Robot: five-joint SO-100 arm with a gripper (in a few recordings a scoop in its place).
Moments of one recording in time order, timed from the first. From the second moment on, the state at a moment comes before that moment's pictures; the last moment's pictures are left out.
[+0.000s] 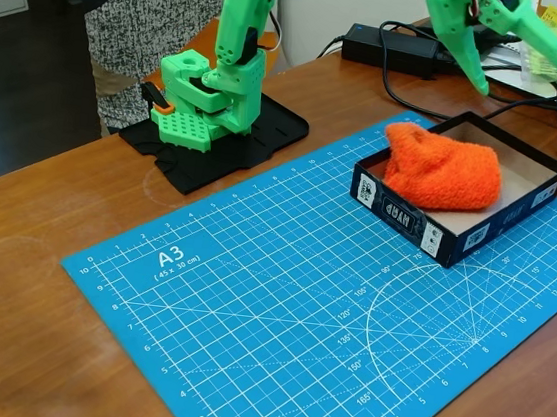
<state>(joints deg) -26.1 84.9 57.3 85.7 16.9</state>
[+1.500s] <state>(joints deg) 6.4 192.7 175.3 65.7 3.7</state>
